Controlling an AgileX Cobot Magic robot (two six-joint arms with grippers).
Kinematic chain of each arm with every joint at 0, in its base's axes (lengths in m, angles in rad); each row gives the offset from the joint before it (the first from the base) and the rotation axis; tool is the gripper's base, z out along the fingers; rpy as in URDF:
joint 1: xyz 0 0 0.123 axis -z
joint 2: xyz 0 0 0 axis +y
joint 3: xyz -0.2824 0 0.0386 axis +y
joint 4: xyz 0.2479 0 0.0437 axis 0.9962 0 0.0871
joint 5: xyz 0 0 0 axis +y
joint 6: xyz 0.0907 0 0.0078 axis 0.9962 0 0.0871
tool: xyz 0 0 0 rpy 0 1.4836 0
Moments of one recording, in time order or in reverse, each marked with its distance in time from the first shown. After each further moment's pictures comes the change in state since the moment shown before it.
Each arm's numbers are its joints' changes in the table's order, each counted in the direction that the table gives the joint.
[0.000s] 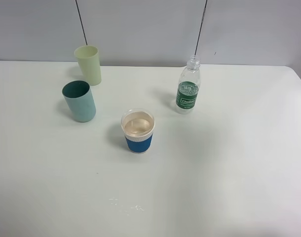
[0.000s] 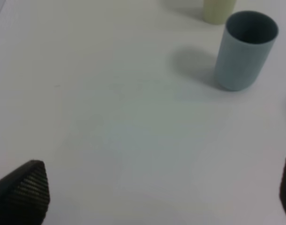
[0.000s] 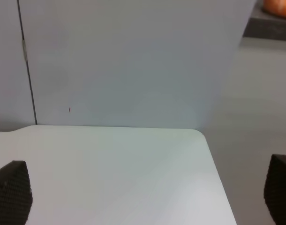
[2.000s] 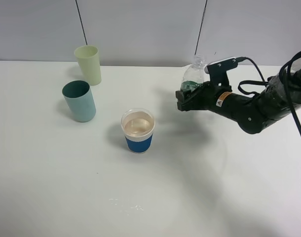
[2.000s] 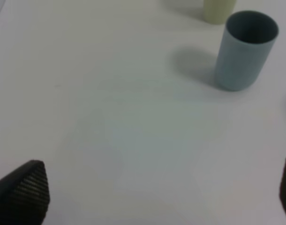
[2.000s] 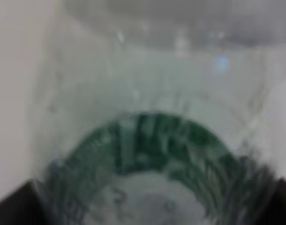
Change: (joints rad) left arm 0.000 0.000 0.000 0.000 0.000 0.000; right arm -0.379 1.564 -0.004 -0.033 -1.379 0.063
